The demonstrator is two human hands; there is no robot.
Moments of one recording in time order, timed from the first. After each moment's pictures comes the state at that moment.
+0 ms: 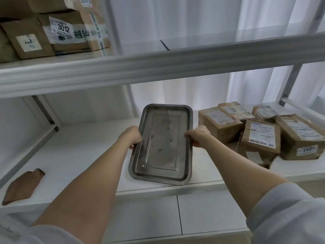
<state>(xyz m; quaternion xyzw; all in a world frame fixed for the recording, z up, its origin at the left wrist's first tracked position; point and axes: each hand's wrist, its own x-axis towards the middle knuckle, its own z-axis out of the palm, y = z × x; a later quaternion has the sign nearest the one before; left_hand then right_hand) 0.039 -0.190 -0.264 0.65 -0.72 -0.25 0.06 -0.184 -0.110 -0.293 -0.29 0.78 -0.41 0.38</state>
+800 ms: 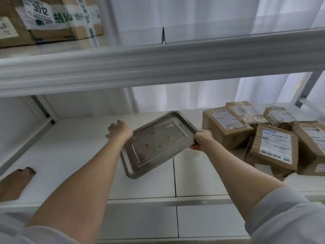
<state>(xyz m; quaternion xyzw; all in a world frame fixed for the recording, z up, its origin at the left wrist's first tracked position) 0.035 -0.246 -0.281 0.77 -0.62 -0.13 0.08 -0.213 -0.163 -0.328 -0.16 0.71 -0.50 0.46</state>
